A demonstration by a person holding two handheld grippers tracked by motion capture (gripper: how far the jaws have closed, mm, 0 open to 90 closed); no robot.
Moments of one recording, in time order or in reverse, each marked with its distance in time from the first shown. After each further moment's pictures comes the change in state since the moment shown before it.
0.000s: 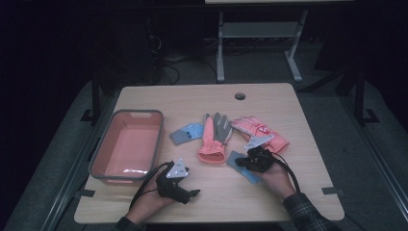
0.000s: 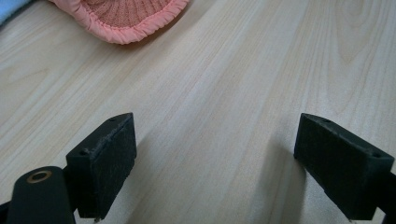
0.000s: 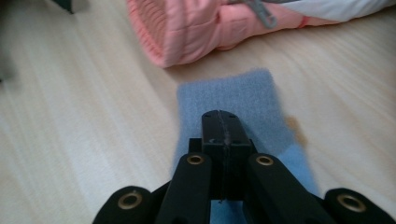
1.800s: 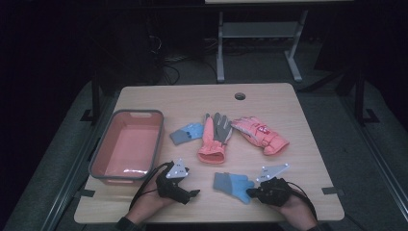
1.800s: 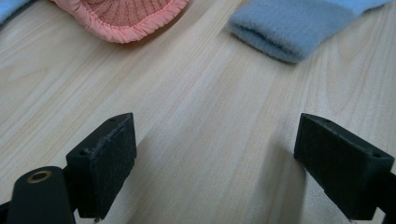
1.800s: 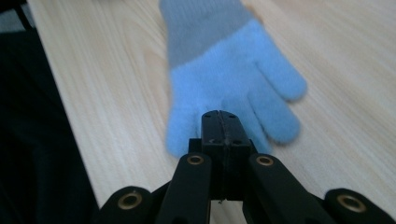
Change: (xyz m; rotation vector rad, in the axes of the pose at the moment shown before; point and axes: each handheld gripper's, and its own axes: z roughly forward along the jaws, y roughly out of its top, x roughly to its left) left arm -0.001 -0.001 0.000 -0.005 0.005 -0.002; right arm 0.058 -0.056 -0.050 0.082 0.060 -0.033
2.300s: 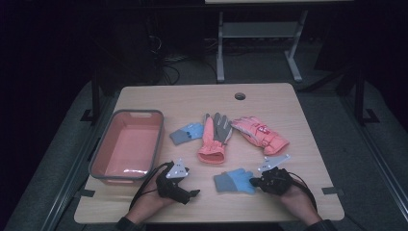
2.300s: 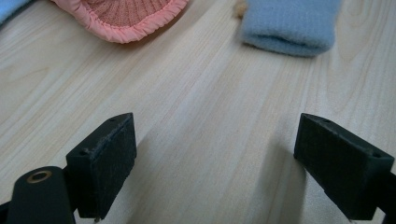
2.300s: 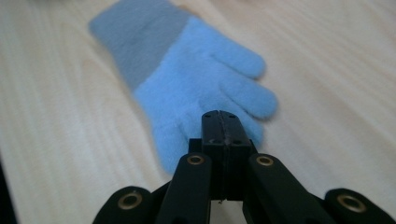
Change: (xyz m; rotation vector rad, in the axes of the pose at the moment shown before) left arm 0.000 0.000 0.000 0.002 0.000 -0.001; right arm -0.028 0.010 0.001 0.001 -0.079 -0.004
